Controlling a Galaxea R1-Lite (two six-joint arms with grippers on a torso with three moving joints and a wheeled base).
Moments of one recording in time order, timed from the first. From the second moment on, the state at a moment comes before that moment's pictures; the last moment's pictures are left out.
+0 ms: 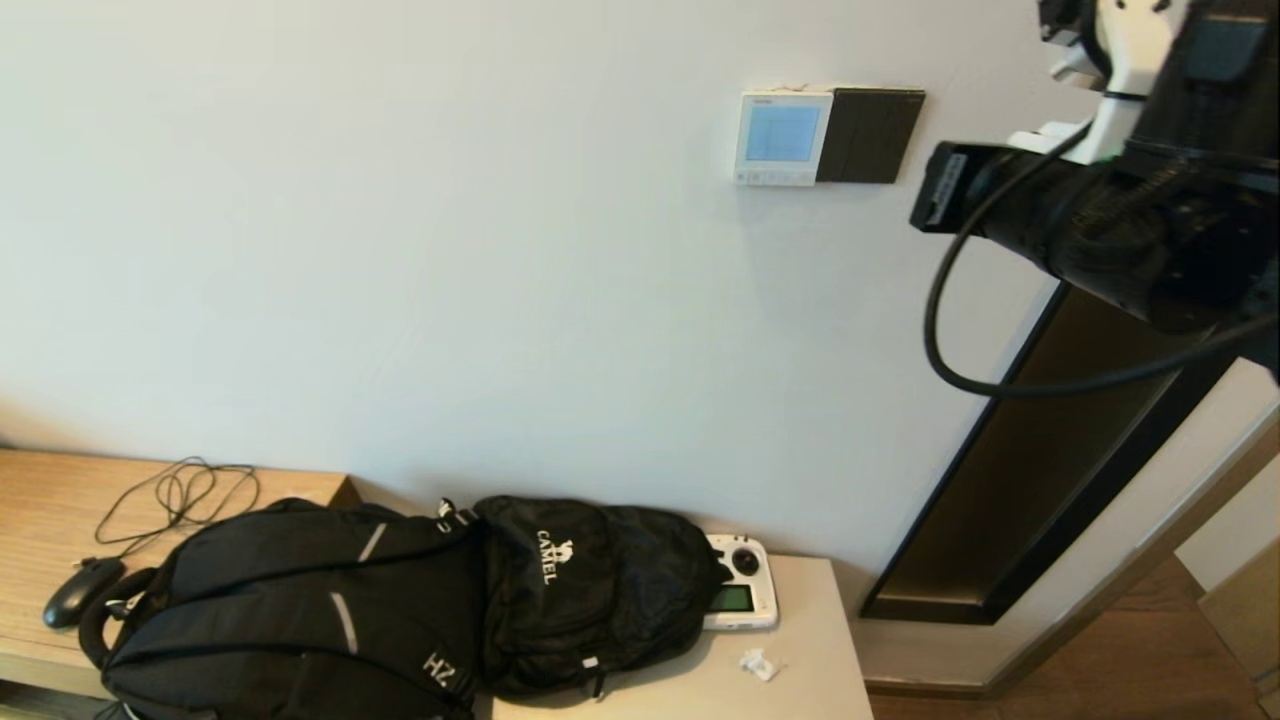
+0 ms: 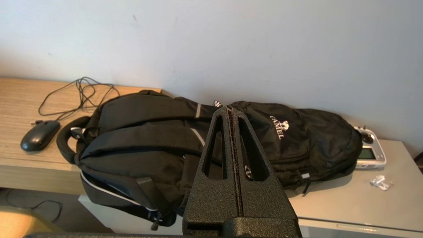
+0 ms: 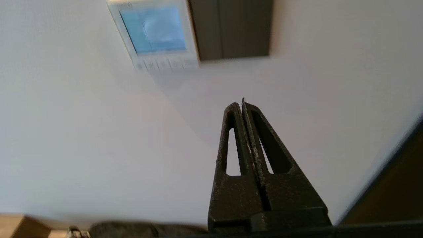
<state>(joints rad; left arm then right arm) 0.00 0.00 0.00 -0.01 0.00 0.00 0.42 1.55 -1.23 -0.48 -0.39 0.02</state>
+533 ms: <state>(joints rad) 0.00 0.00 0.00 -0.01 0.00 0.00 0.30 0.90 -0.56 -0.30 -0.20 -0.04</state>
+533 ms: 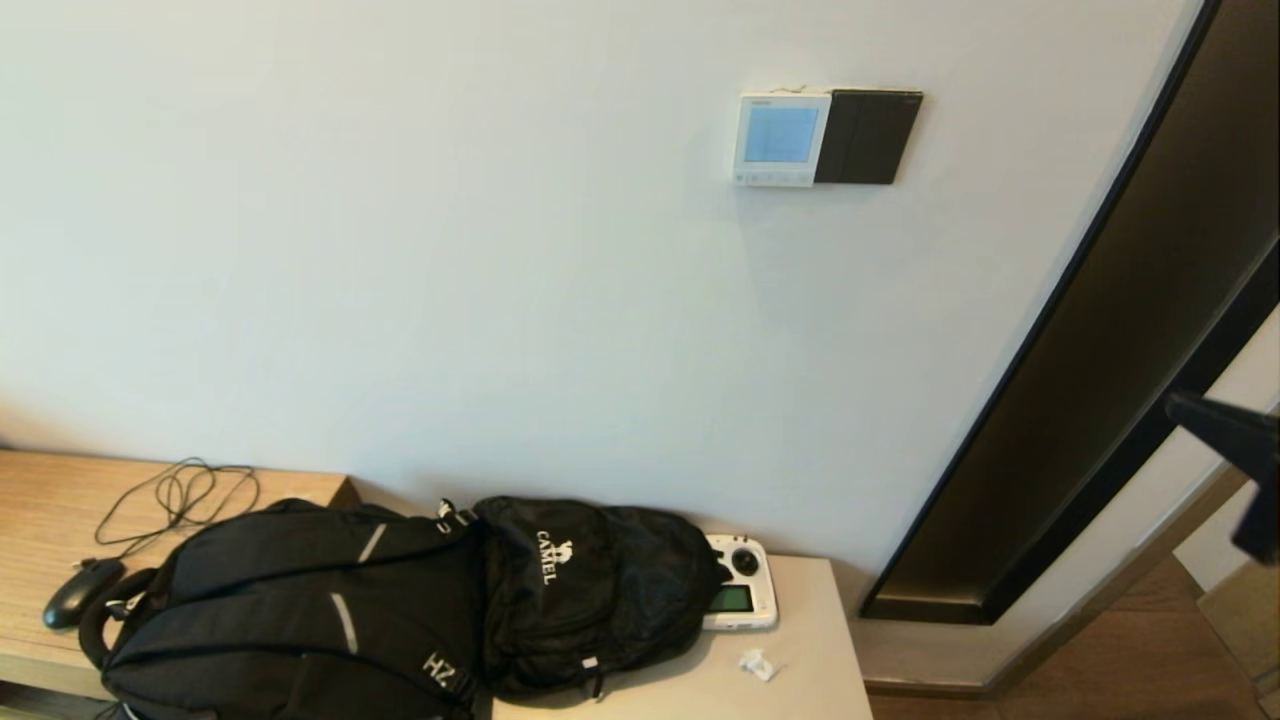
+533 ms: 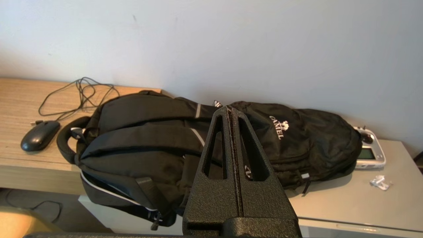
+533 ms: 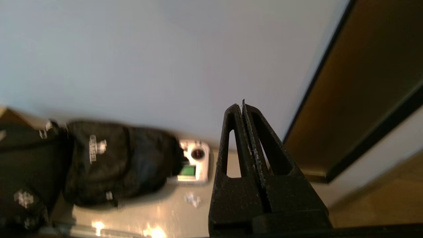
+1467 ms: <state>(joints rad) 0.00 0.00 0.00 -0.01 0.00 0.00 0.00 0.15 -0.03 -0.02 0.10 -0.09</state>
